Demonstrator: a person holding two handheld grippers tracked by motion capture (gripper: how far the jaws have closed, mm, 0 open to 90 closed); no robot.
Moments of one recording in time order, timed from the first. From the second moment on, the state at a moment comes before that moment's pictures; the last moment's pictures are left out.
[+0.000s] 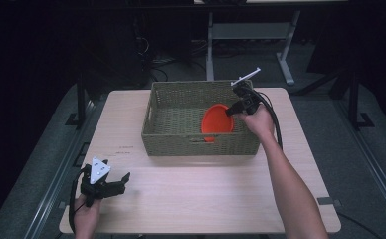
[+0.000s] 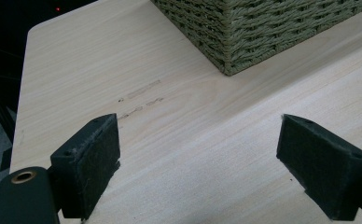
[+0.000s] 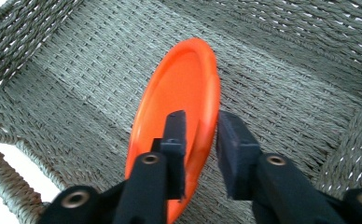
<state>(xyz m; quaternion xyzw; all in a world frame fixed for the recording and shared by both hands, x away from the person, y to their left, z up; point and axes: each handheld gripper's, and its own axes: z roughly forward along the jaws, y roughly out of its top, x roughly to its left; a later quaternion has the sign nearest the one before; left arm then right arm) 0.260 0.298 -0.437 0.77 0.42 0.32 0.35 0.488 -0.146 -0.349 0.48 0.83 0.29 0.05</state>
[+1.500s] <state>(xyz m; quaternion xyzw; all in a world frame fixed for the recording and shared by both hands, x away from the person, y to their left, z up) 0.258 0.296 -0.437 0.77 0.42 0.31 0.36 0.476 -0.167 -0.343 0.48 0.81 0.33 0.01</state>
